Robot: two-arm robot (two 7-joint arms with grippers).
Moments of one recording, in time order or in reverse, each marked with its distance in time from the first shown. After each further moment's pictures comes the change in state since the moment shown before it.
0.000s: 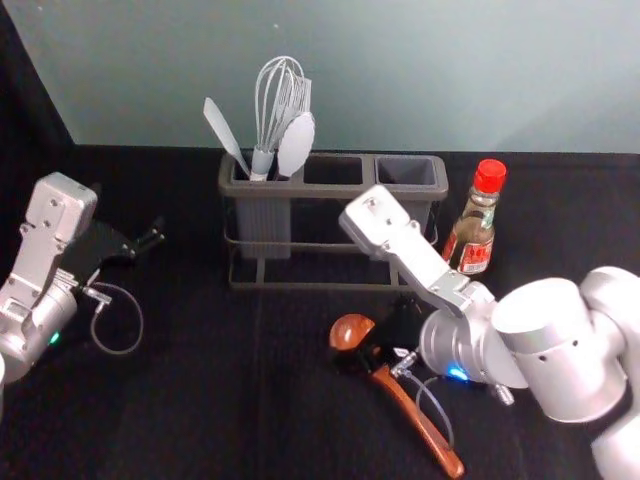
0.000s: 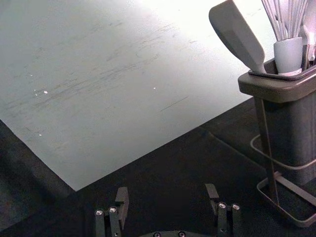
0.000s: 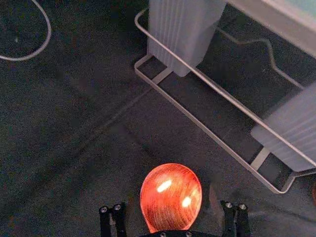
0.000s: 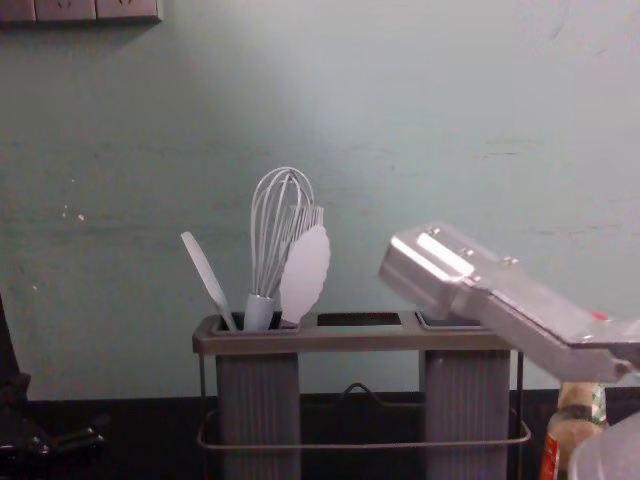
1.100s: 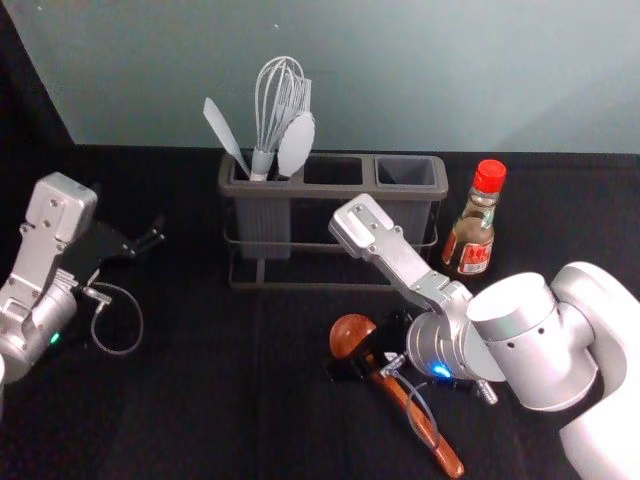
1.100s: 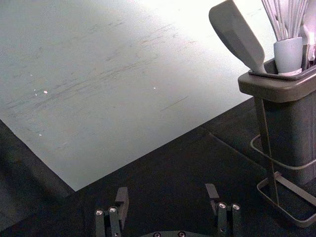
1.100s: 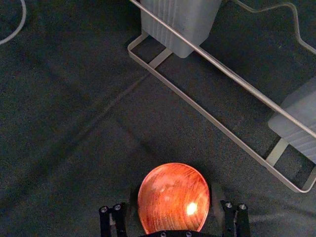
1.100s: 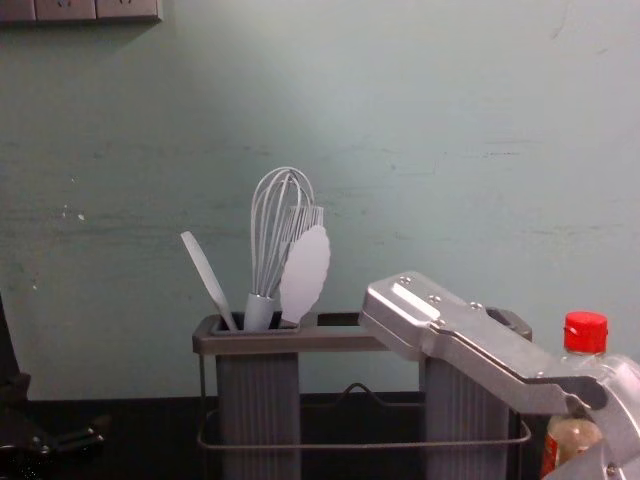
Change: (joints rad) left arm 0.000 0.000 0.000 0.000 0.000 0.000 0.000; right arm 0.033 -0.077 0.005 0.113 -0.064 0.047 0.046
